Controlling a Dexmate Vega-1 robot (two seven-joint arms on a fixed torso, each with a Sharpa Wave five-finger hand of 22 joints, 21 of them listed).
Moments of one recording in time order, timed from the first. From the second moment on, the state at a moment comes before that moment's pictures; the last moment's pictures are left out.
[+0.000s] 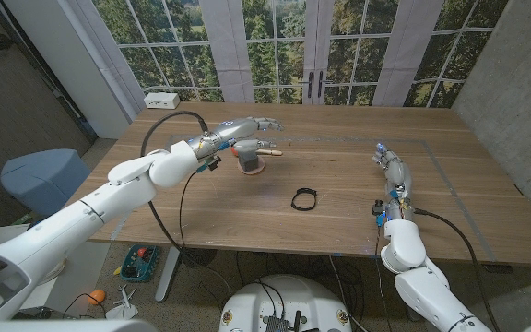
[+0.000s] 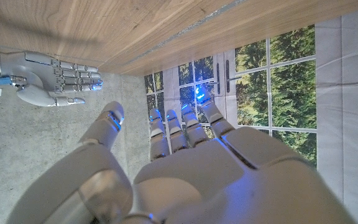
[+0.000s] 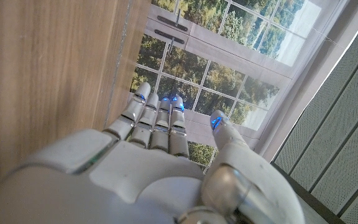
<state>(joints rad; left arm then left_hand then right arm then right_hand) 0.77 0.88 0.53 -1.78 0.44 -0.38 0.01 0.31 0.08 0.71 -0.19 0.17 0.33 -0.08 0.21 0.18 0.22 -0.08 0.22 0.19 0.21 -0.03 0.20 0.18 0.07 0.08 0.75 0.17 -1.32 -0.41 -0.25 -1.69 0.31 0.47 -0.53 0.39 0.18 0.56 -0.11 0.19 0.49 0.08 0.21 0.19 0.38 0.07 0.26 0.26 0.24 0.00 0.39 0.37 0.23 0.02 0.67 0.17</state>
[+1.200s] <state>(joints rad) 0.69 0.88 0.59 -1.80 0.65 -0.49 -0.13 0.37 0.07 0.70 -0.19 0.17 0.43 -0.11 0.23 0.18 0.24 -0.10 0.22 0.19 0.21 -0.04 0.20 0.18 0.09 0.07 0.74 0.17 -1.40 -0.37 -0.22 -1.71 0.26 0.51 -0.57 0.39 0.18 0.55 -0.12 0.19 0.51 0.09 0.21 0.19 0.40 0.07 0.27 0.27 0.26 0.00 0.42 0.39 0.23 0.04 0.67 0.17</state>
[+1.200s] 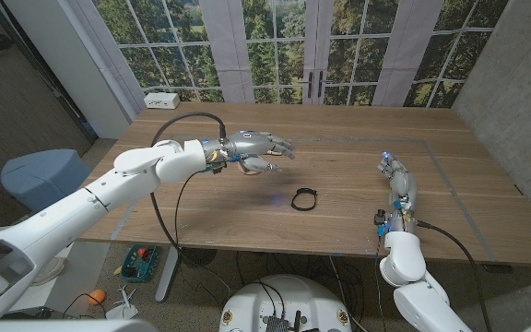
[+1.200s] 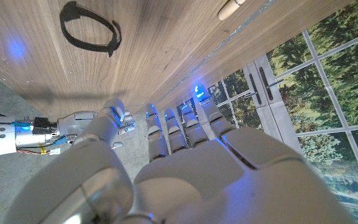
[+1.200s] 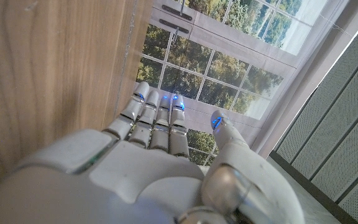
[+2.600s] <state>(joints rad) 0.64 0.86 0.70 -1.86 0.93 -0.52 -0.18 0.53 0.02 0.70 -0.20 0.17 0.51 -0.11 0.24 0.19 0.27 -0.12 0.22 0.19 0.22 -0.04 0.20 0.18 0.13 0.05 0.72 0.17 -1.49 -0.36 -0.19 -1.74 0.28 0.56 -0.53 0.39 0.18 0.54 -0.12 0.20 0.53 0.09 0.21 0.20 0.42 0.07 0.27 0.29 0.27 0.01 0.43 0.41 0.24 0.04 0.66 0.17</state>
